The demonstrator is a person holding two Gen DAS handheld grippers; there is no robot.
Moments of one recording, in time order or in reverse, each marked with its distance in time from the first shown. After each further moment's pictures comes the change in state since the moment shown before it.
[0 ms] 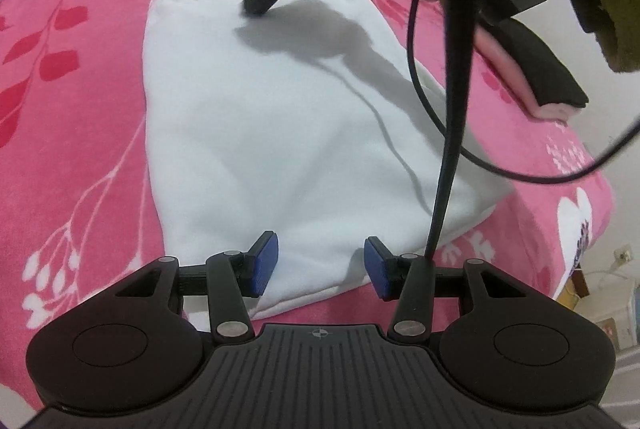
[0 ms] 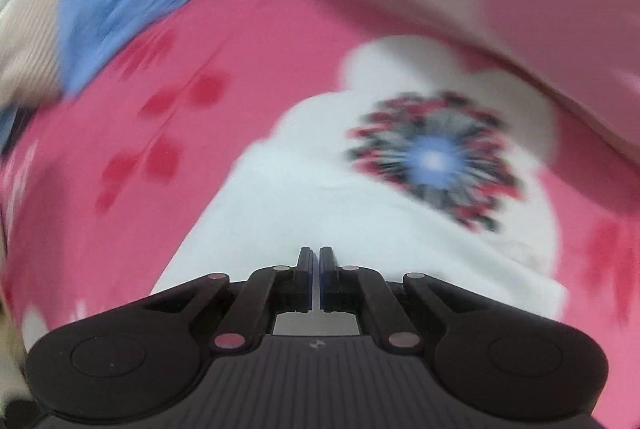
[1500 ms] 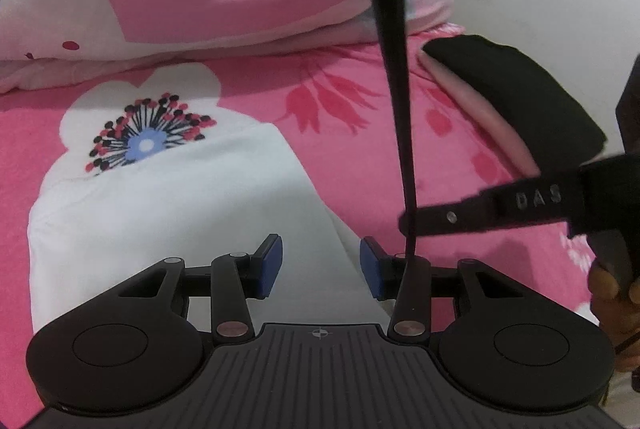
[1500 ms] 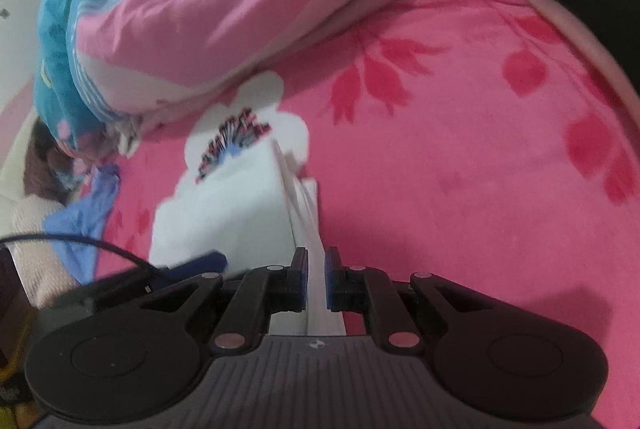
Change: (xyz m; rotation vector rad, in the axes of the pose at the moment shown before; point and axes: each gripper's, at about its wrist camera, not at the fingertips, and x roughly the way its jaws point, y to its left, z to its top) left arm 0.082 -0.084 0.144 0.165 -0.074 0.063; right arm -0.092 -0.149 -0.171 0.727 -0.306 0.117
